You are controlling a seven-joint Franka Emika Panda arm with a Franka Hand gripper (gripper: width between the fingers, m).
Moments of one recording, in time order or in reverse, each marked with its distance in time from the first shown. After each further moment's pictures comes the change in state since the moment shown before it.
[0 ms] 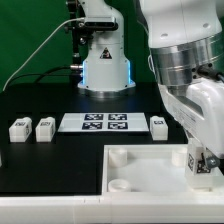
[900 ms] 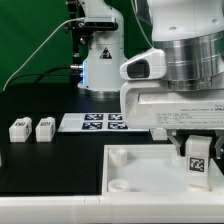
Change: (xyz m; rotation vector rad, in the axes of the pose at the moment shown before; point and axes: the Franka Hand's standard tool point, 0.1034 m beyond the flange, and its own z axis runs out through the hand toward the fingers) arm 0.006 0.002 -0.005 -0.052 0.046 -0.908
